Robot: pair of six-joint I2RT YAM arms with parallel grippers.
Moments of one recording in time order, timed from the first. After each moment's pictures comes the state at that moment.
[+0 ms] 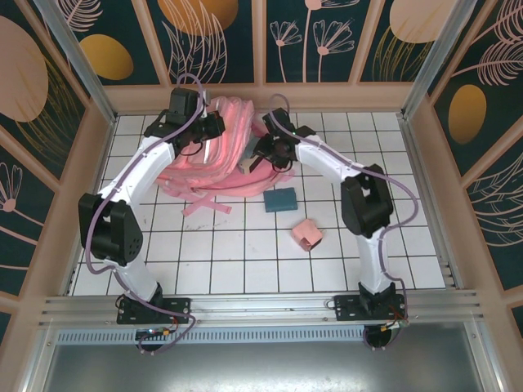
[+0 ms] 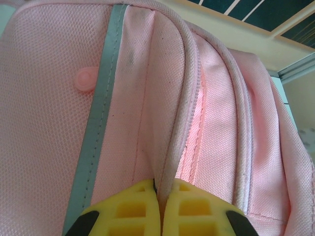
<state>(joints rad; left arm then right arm) -0.31 1.75 1.59 -0.47 0.23 -0.50 0.59 2.05 1.74 -0.64 -0.03 0.97</state>
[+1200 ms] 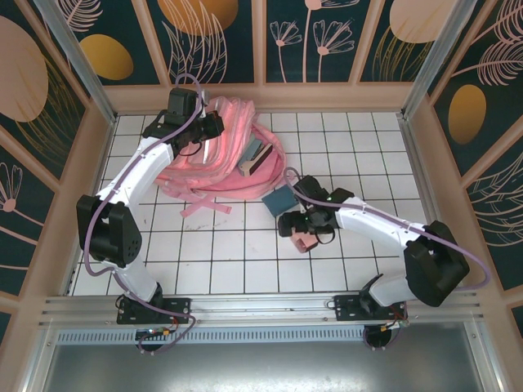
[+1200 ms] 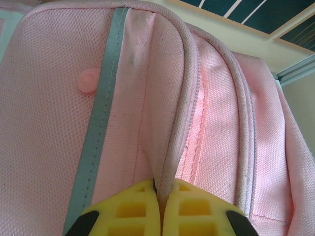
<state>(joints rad) -0.30 1.73 1.58 -0.47 0.22 -0.50 0.72 1.40 0.88 -0.72 -0.08 0.53</state>
